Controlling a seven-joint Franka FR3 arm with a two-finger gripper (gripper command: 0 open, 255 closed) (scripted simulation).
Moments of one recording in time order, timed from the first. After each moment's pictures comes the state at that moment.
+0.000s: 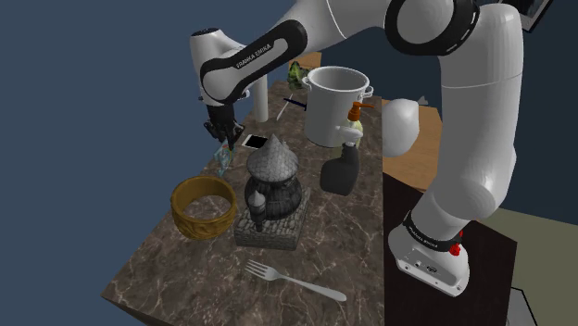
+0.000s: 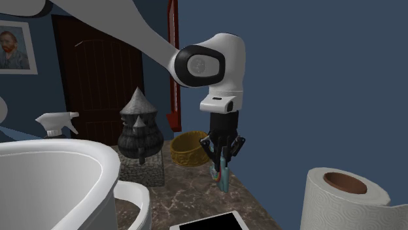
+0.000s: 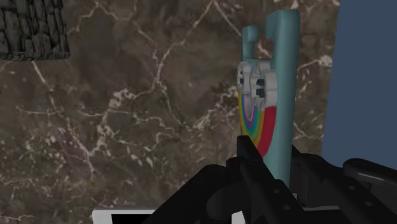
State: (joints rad) arm -0.03 0.47 0.37 -1.73 -0.17 2.12 1.51
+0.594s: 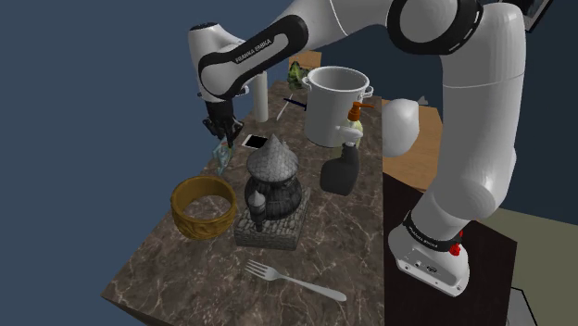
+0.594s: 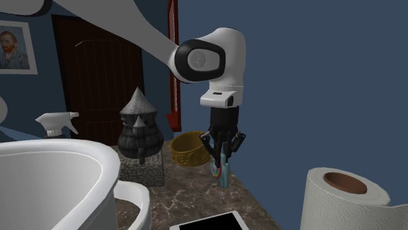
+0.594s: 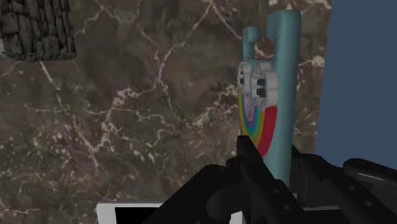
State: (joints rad) arm -0.03 0.46 0.37 -1.71 -0.17 2.10 1.51
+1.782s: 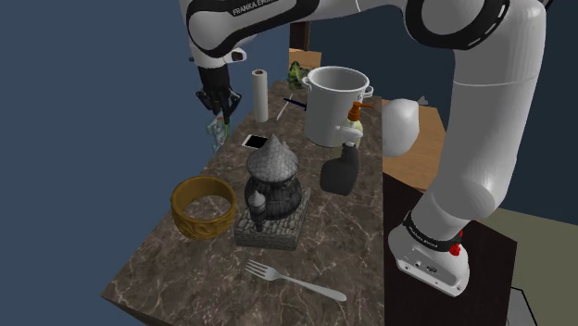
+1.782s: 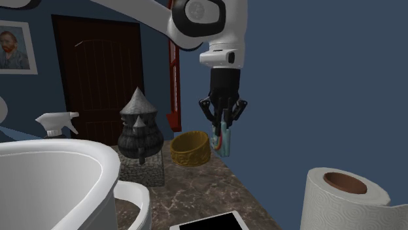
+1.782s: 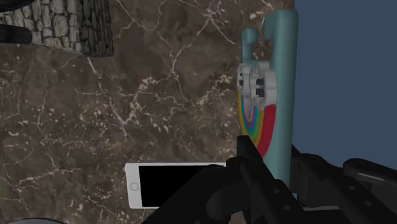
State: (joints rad) arm -0.04 0.37 0.39 -1.59 -0.13 1.90 1.49
